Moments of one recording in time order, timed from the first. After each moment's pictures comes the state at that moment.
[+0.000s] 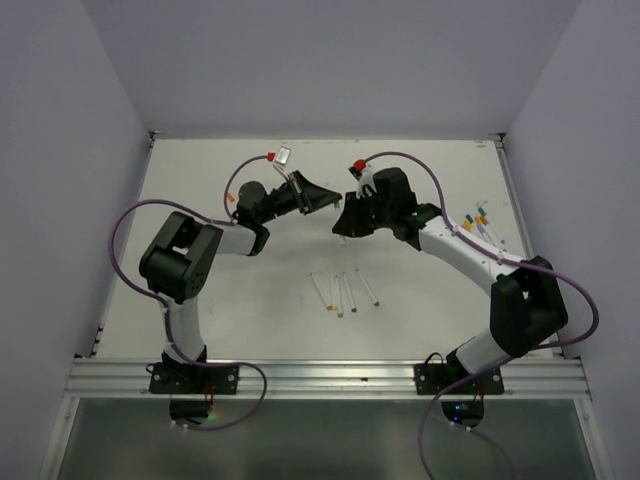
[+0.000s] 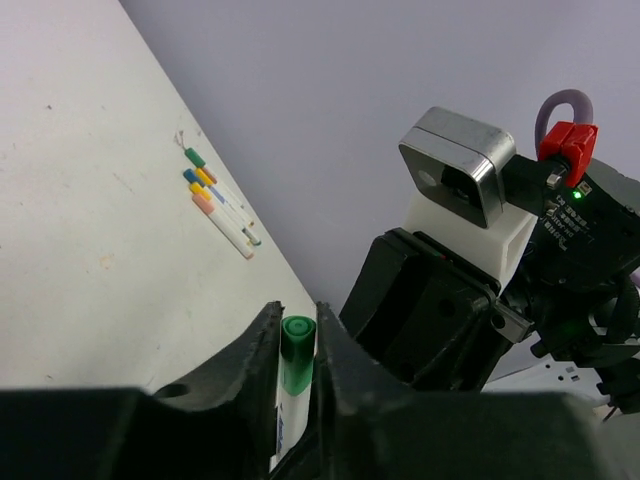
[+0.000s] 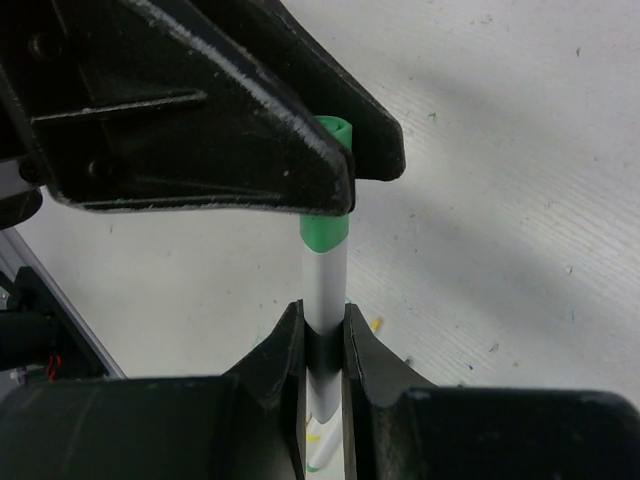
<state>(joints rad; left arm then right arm) -0.43 1.94 0.94 1.20 0.71 -1.17 0.53 1.54 1.10 -0.22 -0.36 0.33</state>
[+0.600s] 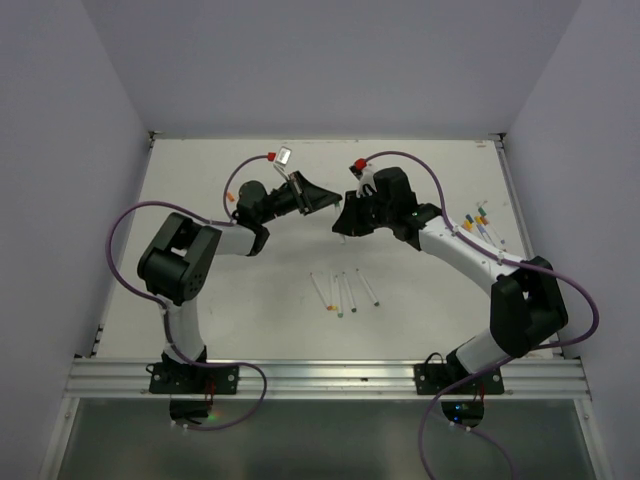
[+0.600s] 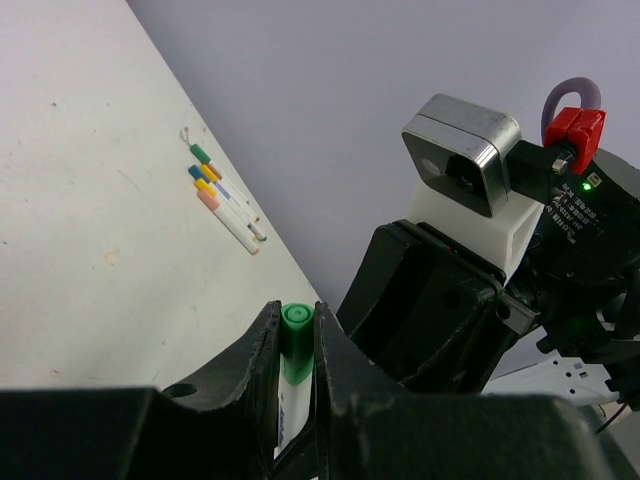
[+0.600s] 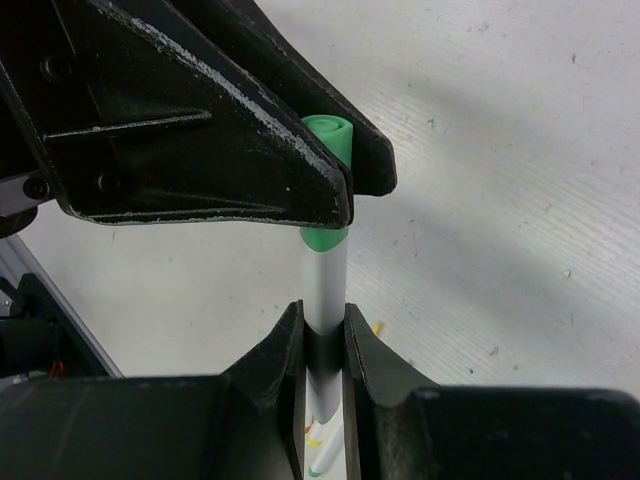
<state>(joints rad) -0.43 1.92 0.94 1.17 0.71 -1.15 0.53 1.54 1.10 -0.21 -0.35 0.34</state>
